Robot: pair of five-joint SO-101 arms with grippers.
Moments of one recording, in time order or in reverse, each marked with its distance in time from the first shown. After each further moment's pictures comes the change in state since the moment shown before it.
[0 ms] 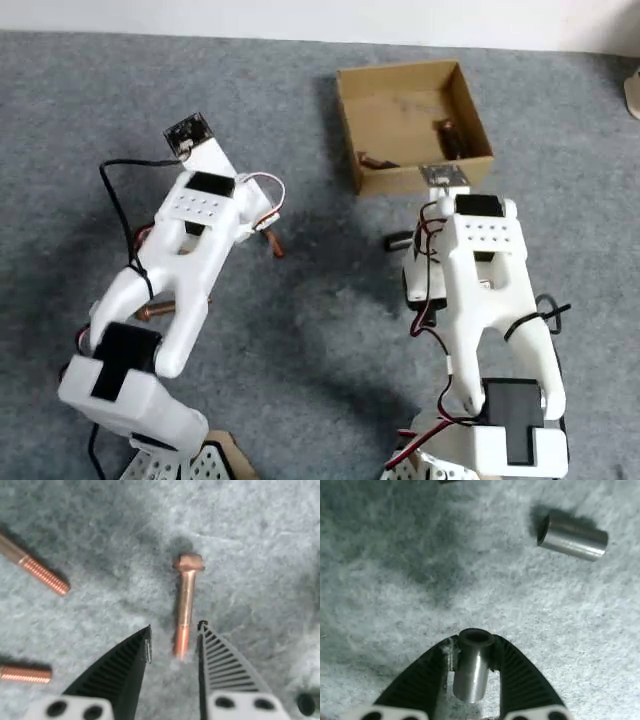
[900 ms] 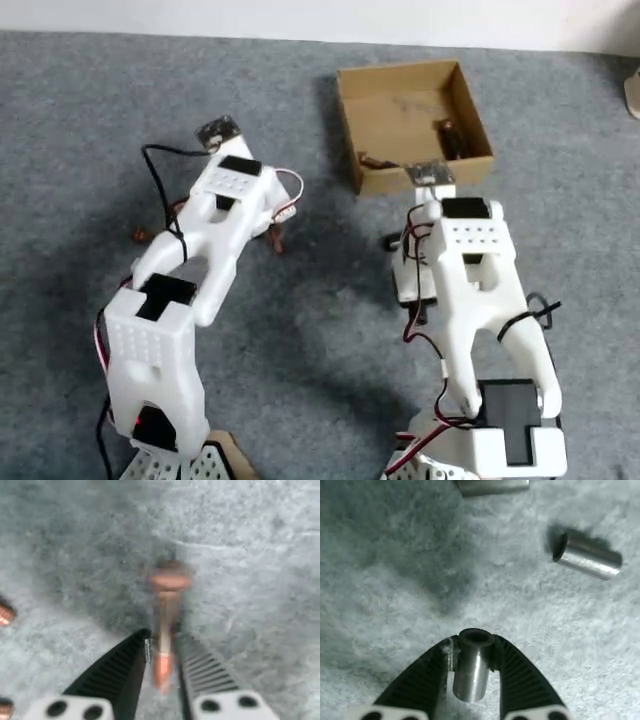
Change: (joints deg) left arm -0.2 21.2 -20.3 6.9 0.1; right arm -3.0 0.0 2.5 -3.4 0.0
